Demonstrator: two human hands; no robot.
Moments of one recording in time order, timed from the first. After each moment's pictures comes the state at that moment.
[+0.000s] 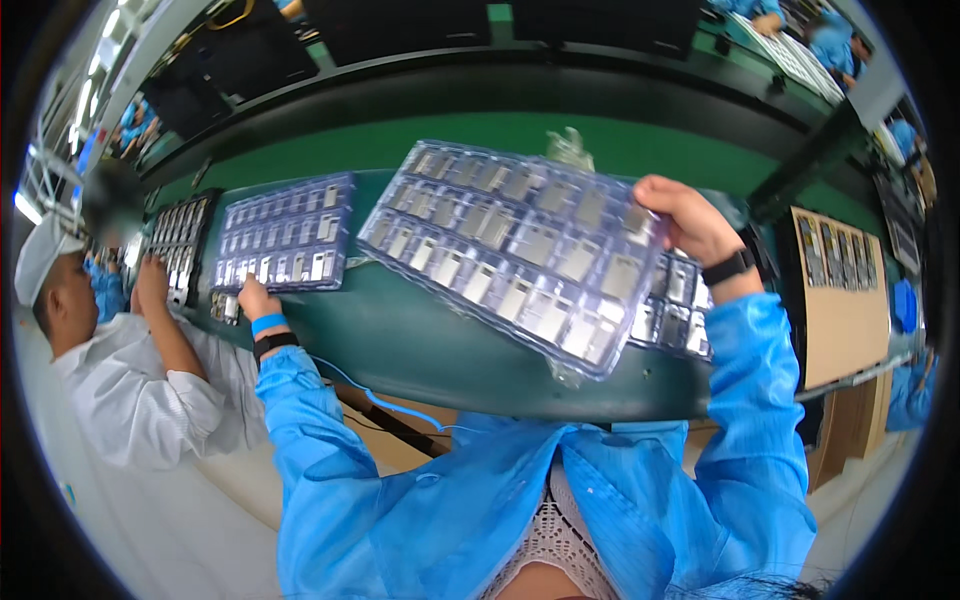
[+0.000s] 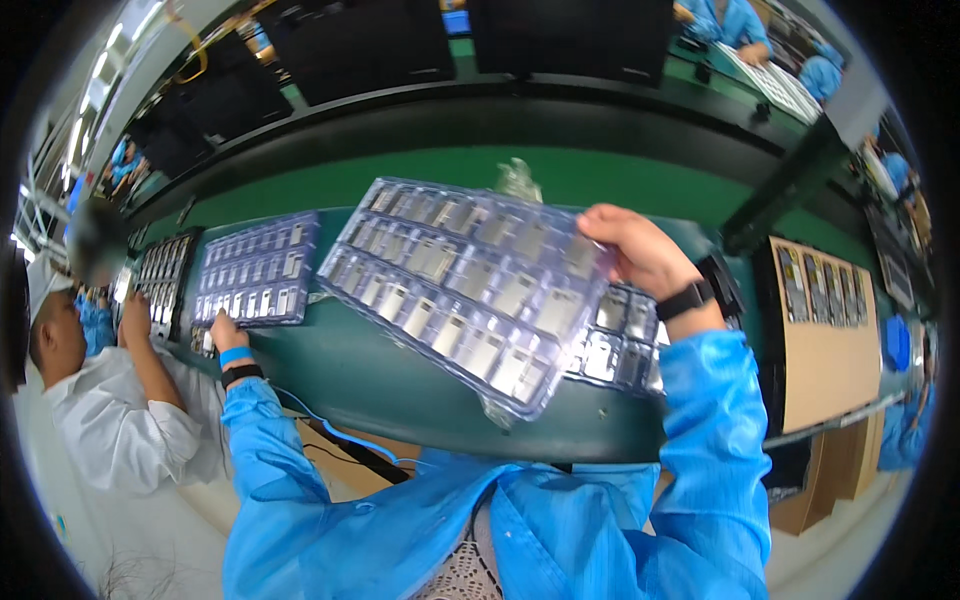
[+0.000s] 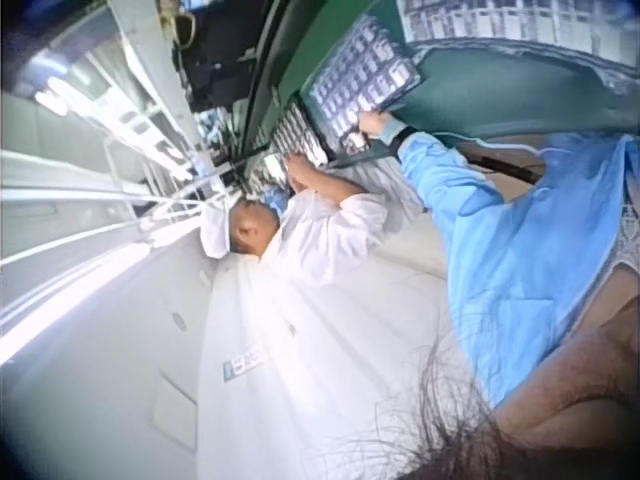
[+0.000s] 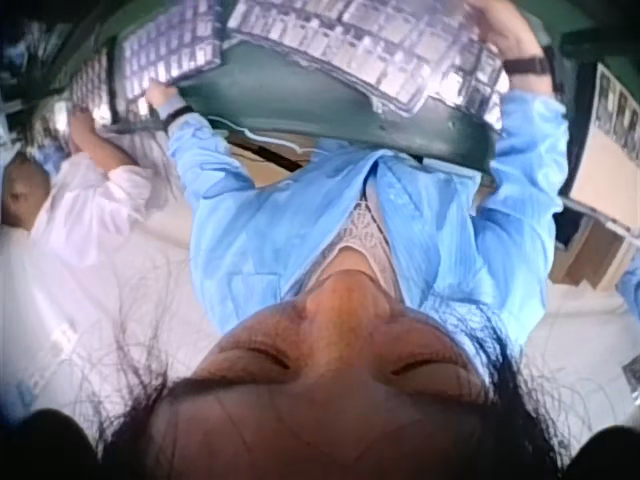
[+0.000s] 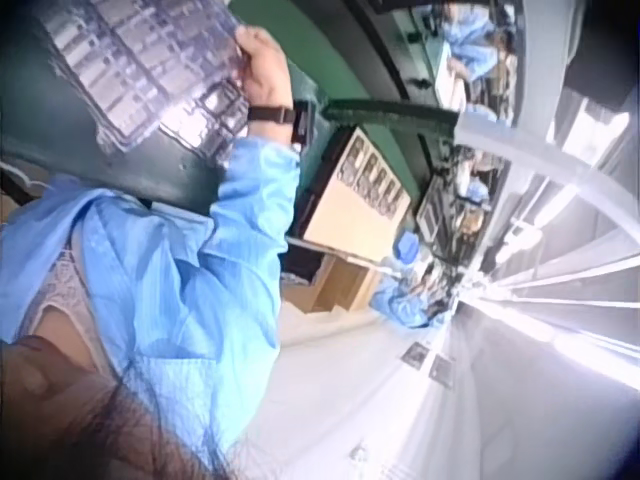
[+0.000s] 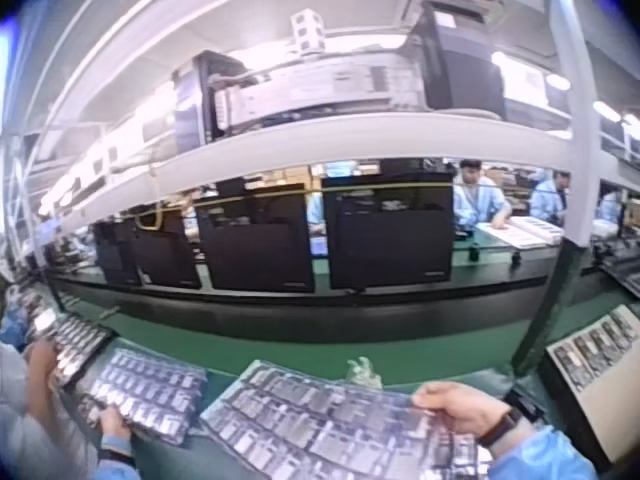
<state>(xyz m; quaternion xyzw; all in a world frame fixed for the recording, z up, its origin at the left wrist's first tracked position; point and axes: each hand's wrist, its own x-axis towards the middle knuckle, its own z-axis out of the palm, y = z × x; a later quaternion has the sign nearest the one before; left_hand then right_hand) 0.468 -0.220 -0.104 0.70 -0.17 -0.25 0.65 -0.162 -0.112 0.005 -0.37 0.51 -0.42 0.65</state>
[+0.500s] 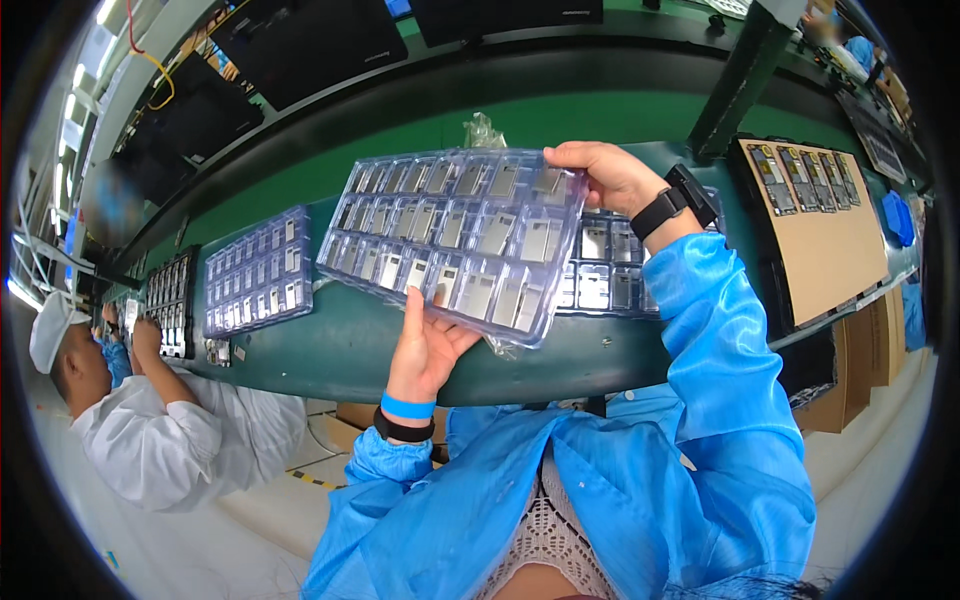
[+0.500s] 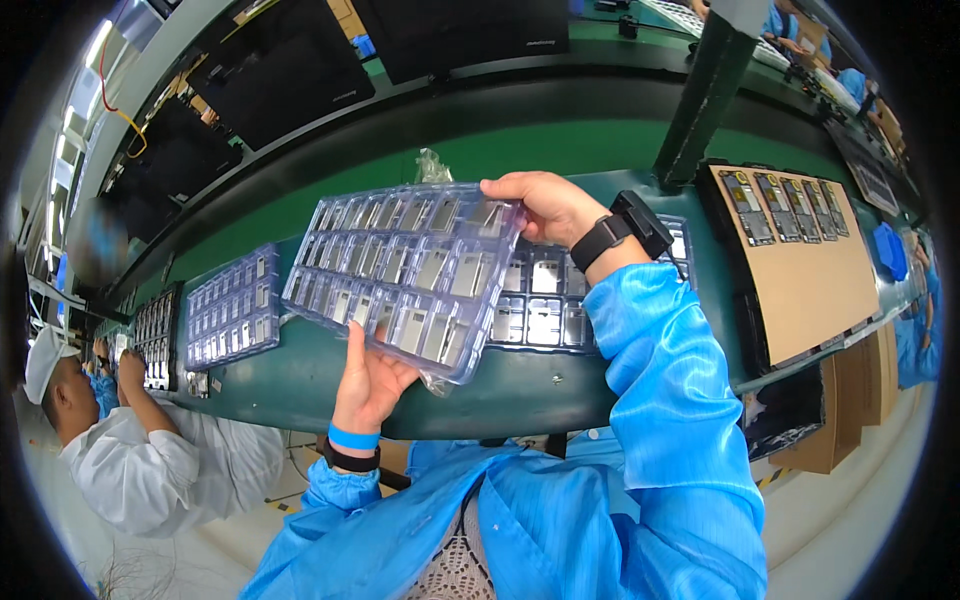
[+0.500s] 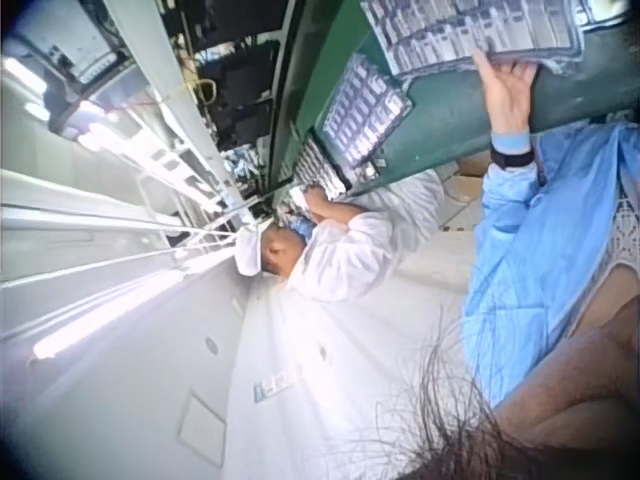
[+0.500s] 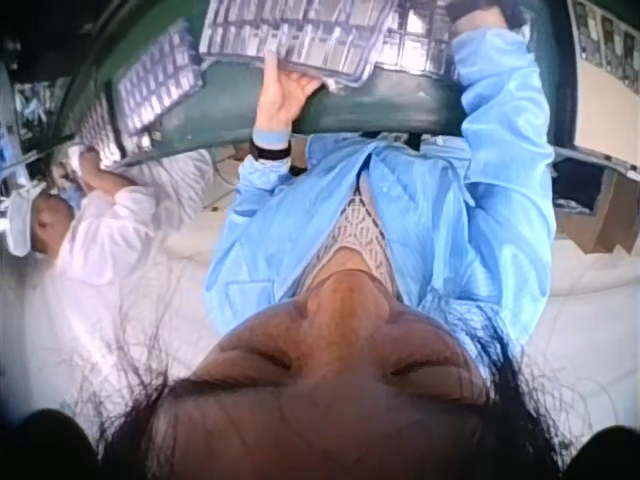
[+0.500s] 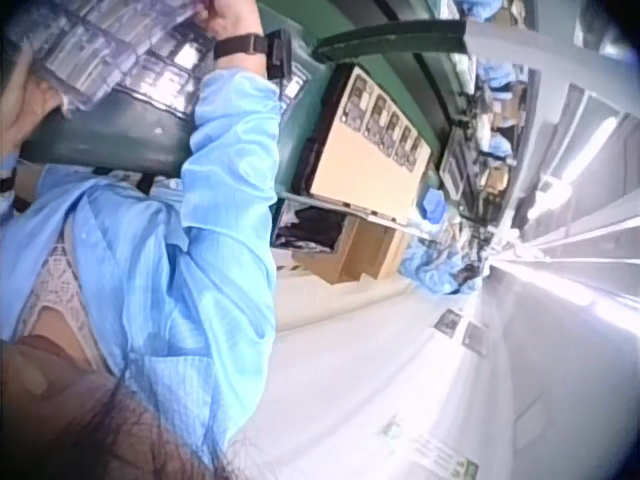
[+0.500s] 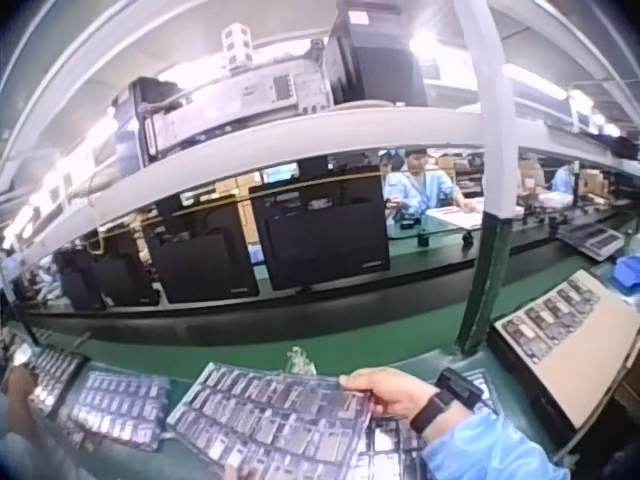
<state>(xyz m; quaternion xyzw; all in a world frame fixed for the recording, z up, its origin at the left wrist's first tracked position) 0.127 -0.043 -0.041 0.34 -0.20 -0.85 0.35 -0.169 -0.106 0.000 -0.30 0.50 -0.47 0.66</state>
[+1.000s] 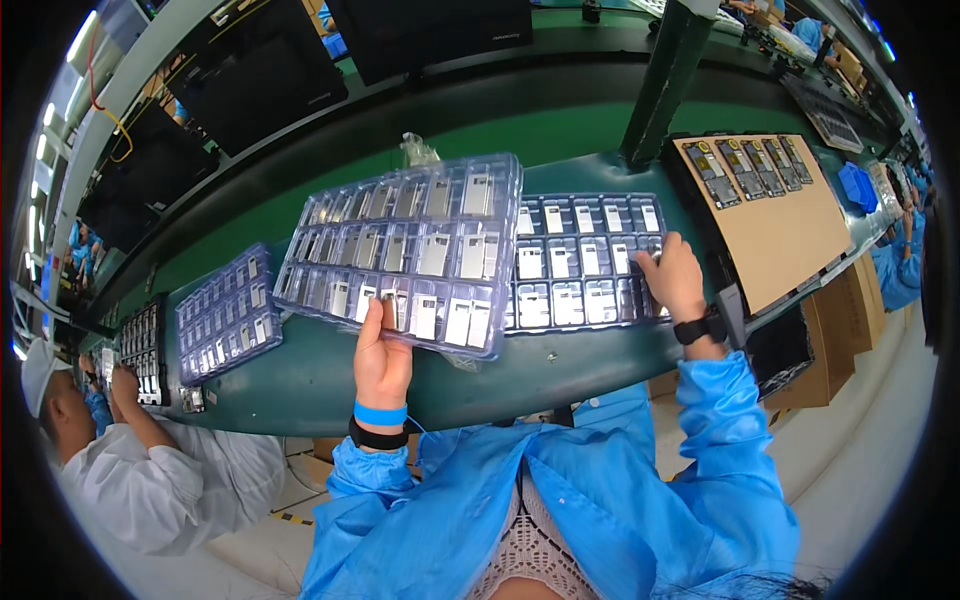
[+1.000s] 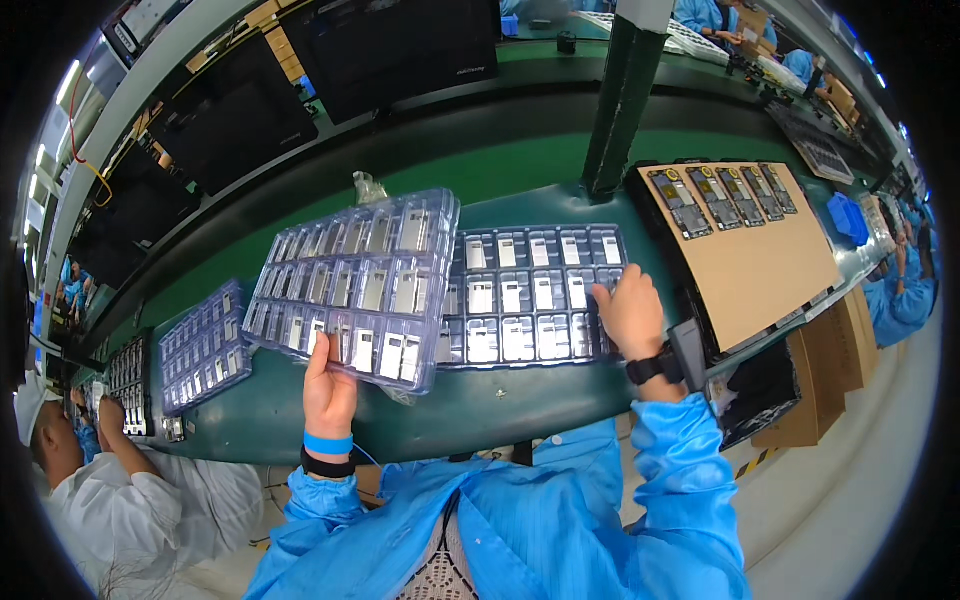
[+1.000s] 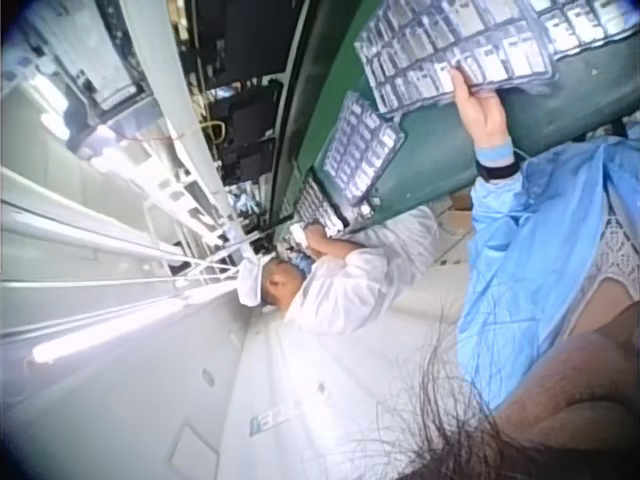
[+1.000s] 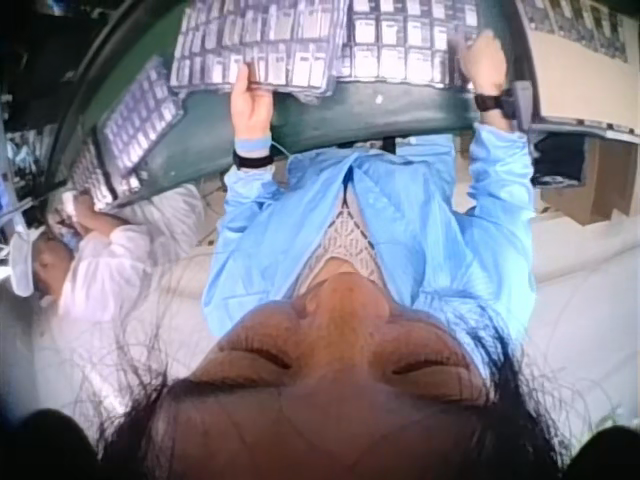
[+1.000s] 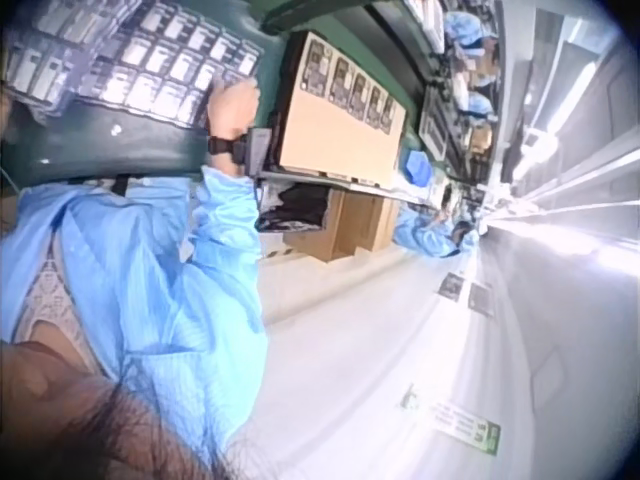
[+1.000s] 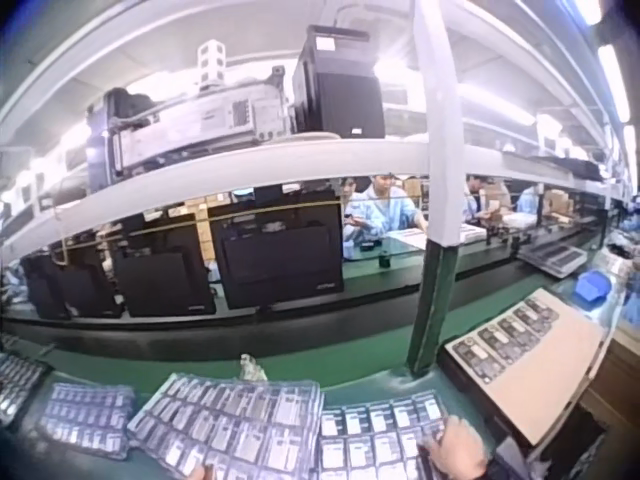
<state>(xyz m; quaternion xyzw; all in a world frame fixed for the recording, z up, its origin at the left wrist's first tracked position) 0.107 -0.068 -0.047 0.27 -0.14 -0.79 0.53 -0.236 0.061 -0.053 -0.40 0.90 -0.19 0.00</state>
